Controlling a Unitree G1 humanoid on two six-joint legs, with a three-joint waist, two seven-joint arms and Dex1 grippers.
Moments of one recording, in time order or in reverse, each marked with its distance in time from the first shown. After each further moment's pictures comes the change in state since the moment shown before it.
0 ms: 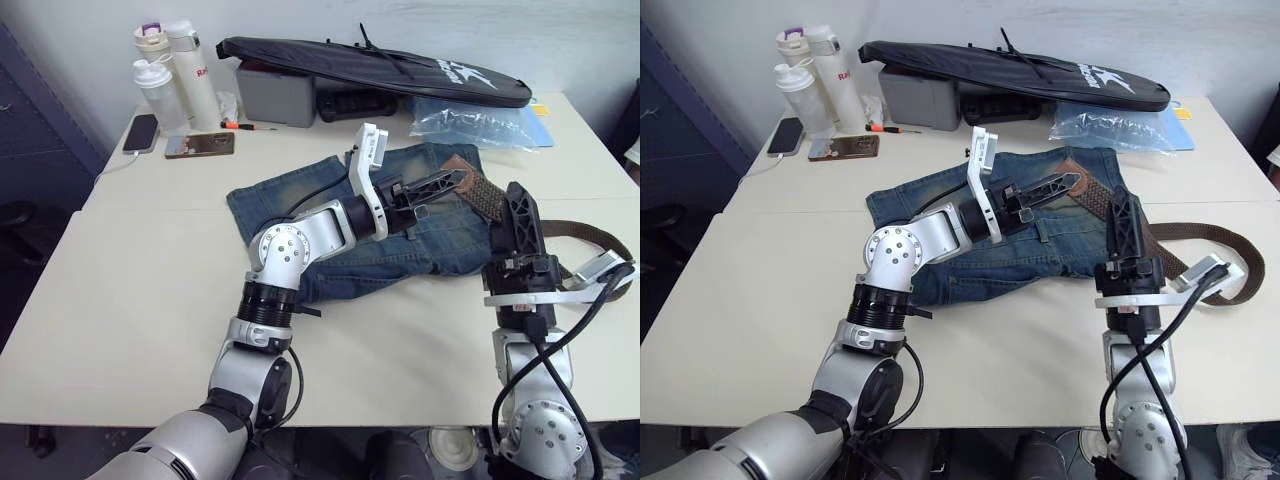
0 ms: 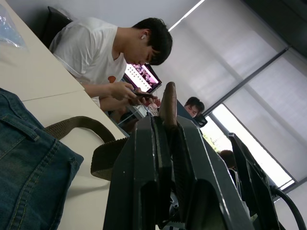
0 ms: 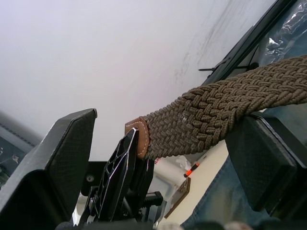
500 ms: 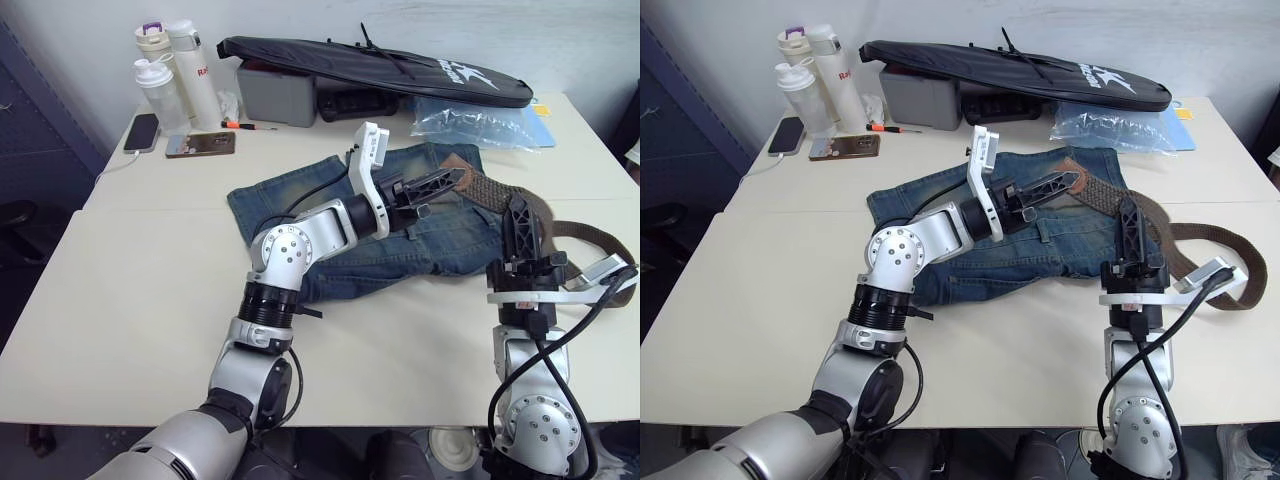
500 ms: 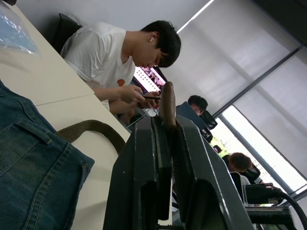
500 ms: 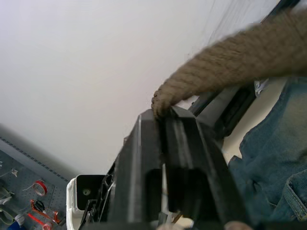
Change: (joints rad) left arm 0.001 0.000 -0.022 -0.003 0.032 -0.030 0.016; right arm -0.002 0.008 -0.021 0.025 -0.001 -0.021 0.031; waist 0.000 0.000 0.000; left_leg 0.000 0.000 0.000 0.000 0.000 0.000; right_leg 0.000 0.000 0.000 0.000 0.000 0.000
